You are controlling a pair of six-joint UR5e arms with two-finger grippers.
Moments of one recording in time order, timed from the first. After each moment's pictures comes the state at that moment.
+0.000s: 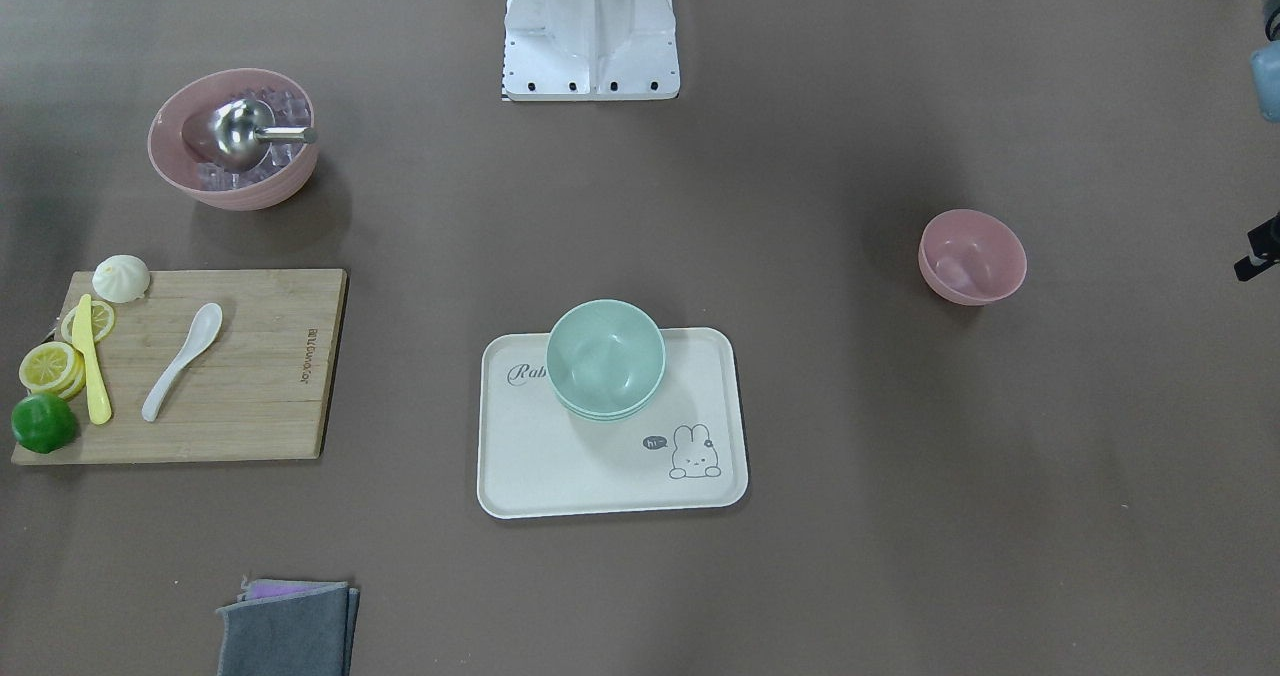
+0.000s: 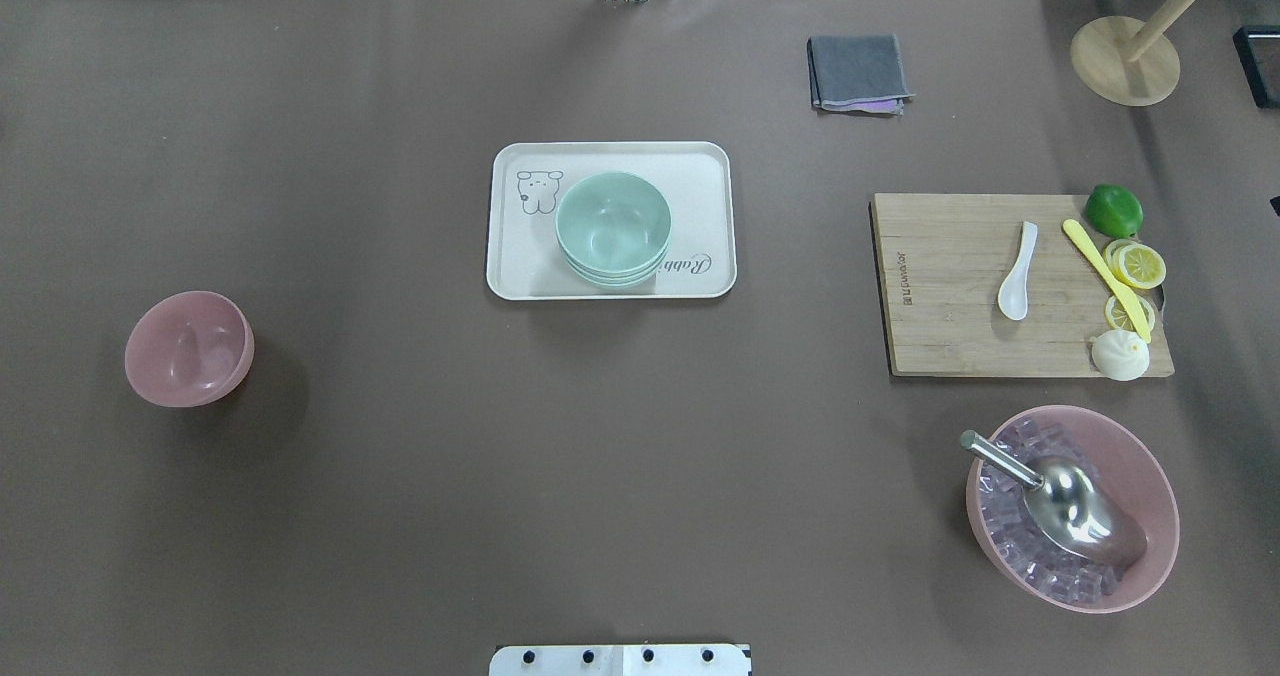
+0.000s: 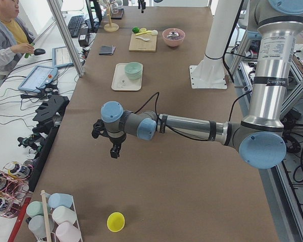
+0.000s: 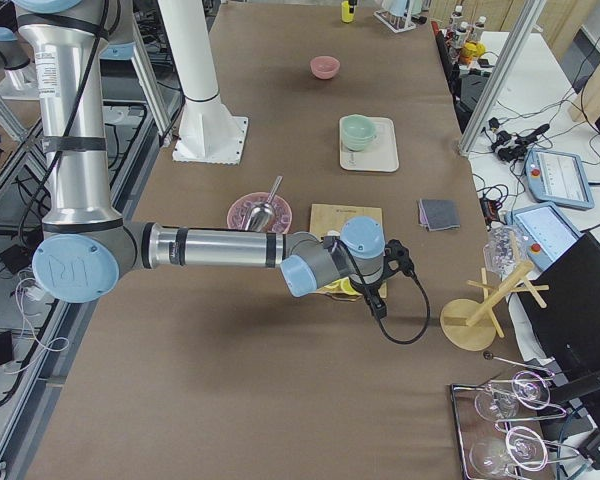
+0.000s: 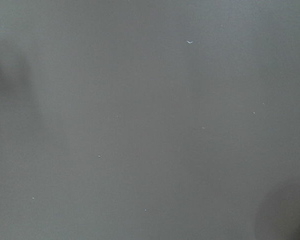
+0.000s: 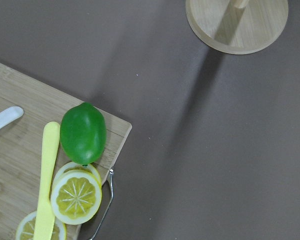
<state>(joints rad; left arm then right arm) -1.43 -1.65 -1.60 -1.73 -2.39 -0.09 1.41 -1.54 1.51 -1.10 2.35 0.00</state>
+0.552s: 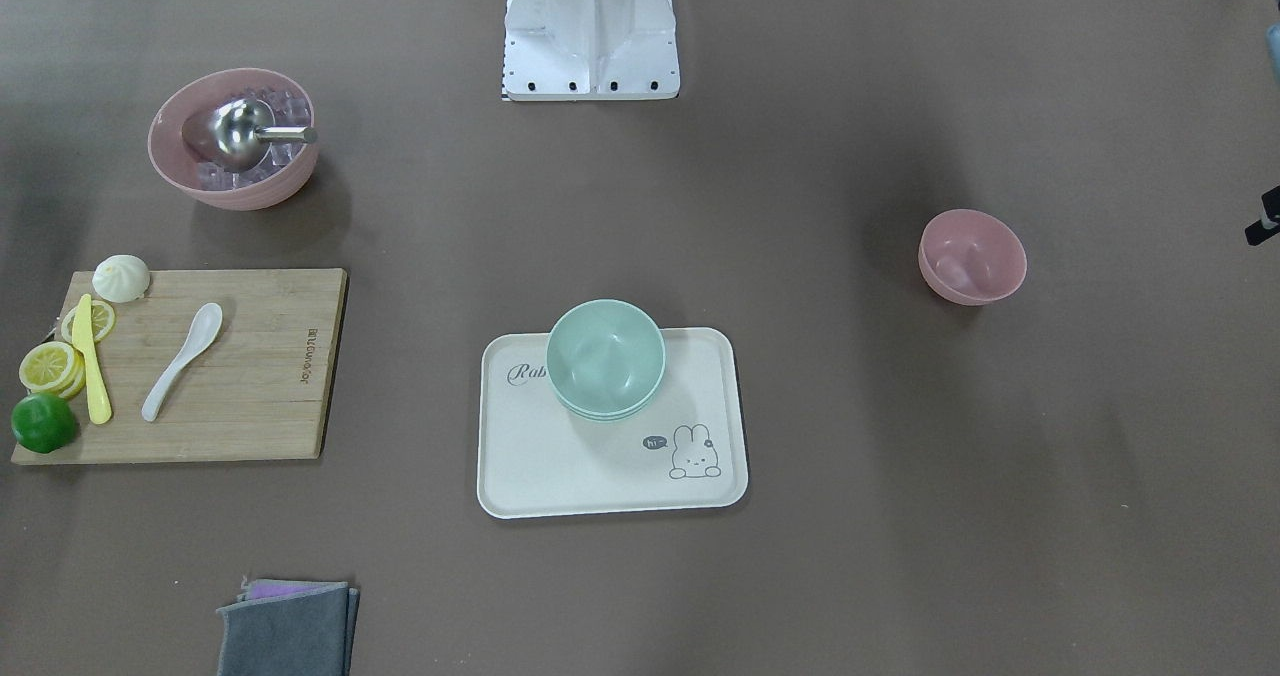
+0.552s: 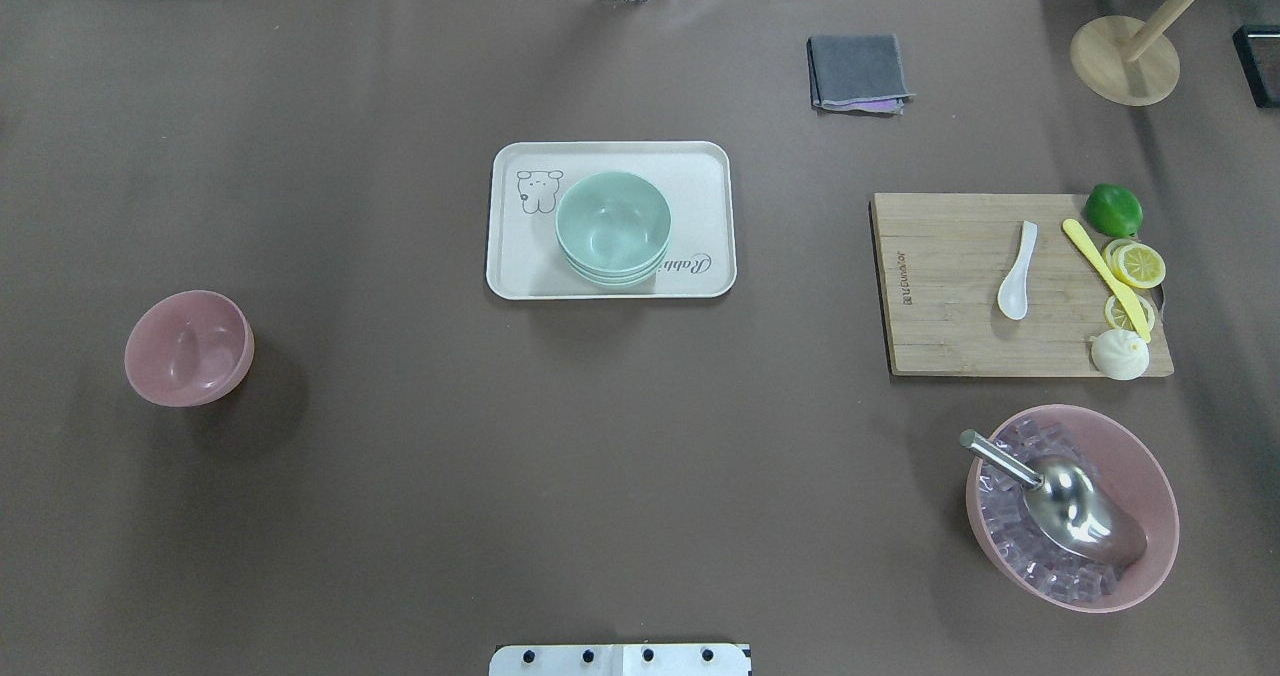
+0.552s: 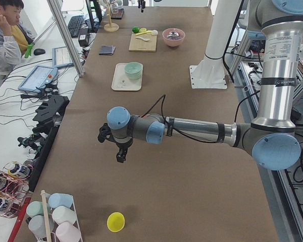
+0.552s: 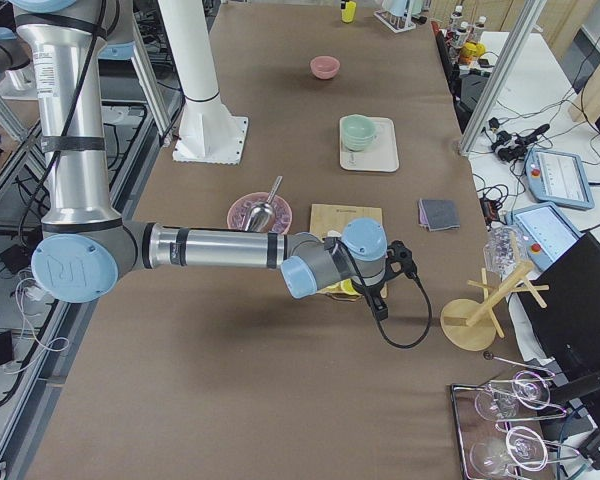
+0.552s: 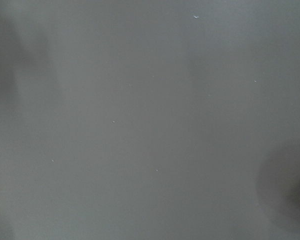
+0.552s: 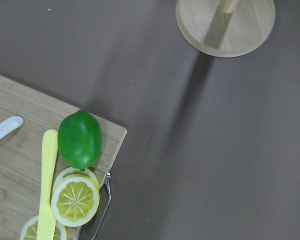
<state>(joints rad) -1.46 -1.57 -1.65 -1.70 -2.44 -0.01 1.46 -1.53 1.51 -1.13 2.38 0.01</state>
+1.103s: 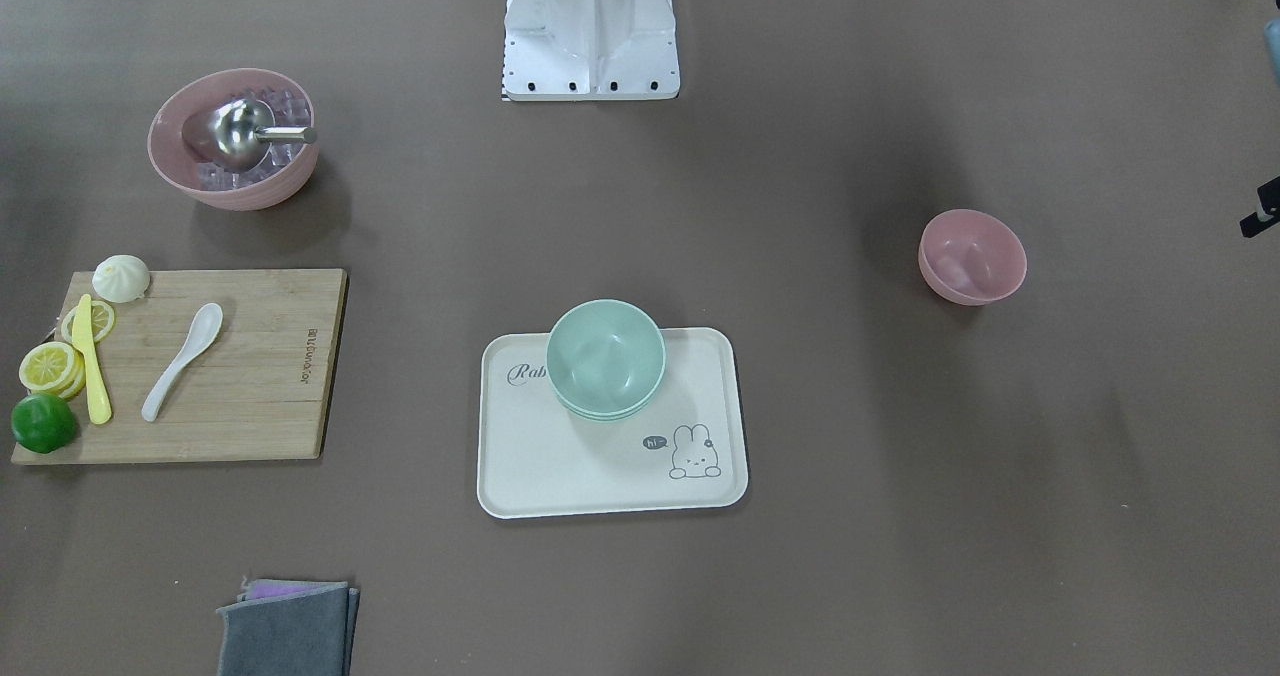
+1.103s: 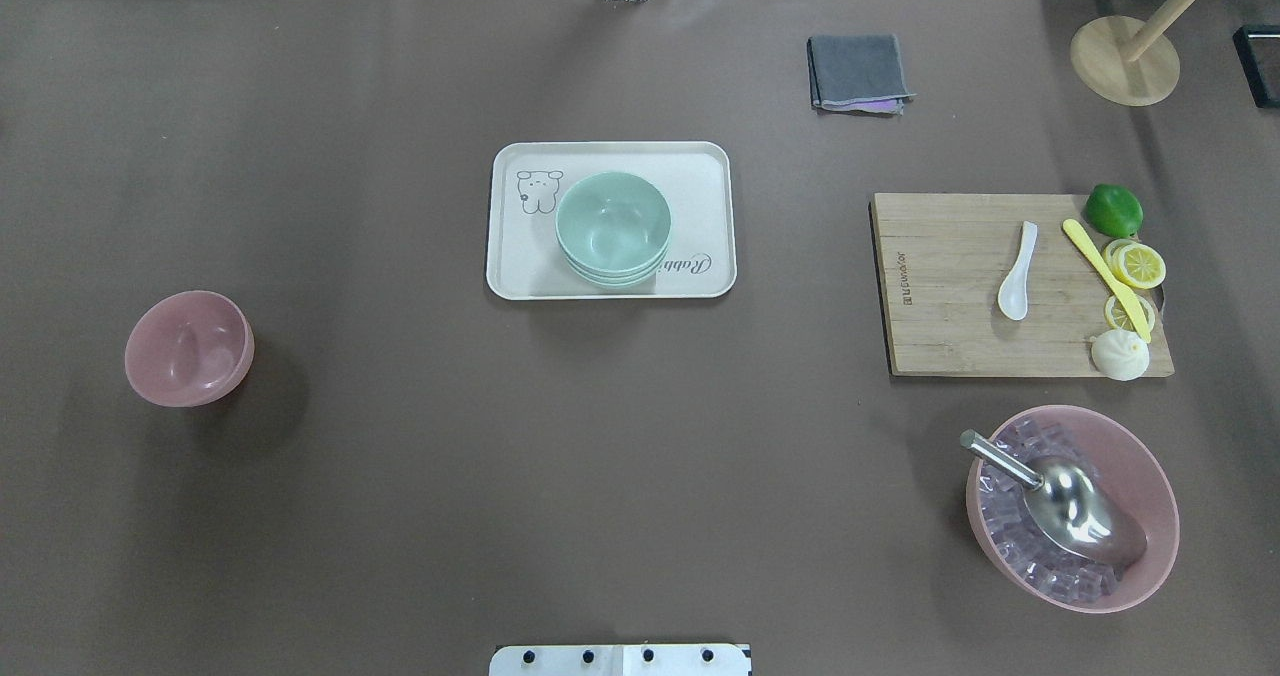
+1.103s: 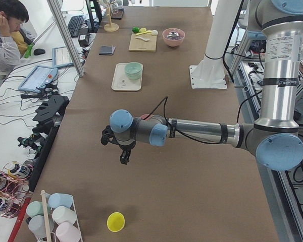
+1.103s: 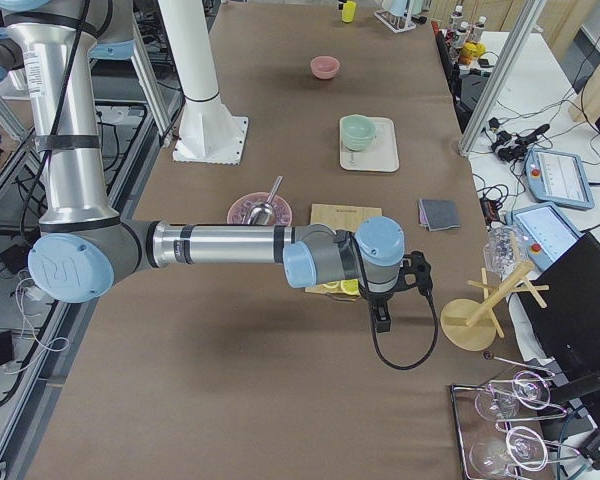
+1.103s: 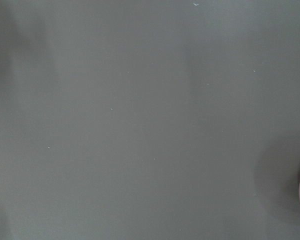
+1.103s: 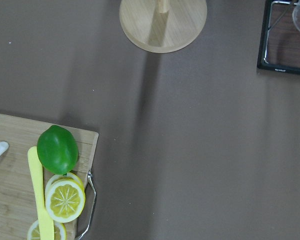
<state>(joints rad) -1.46 -1.55 -1.65 -1.70 -2.45 -0.02 1.58 -1.47 1.54 -1.45 2.41 0.00</state>
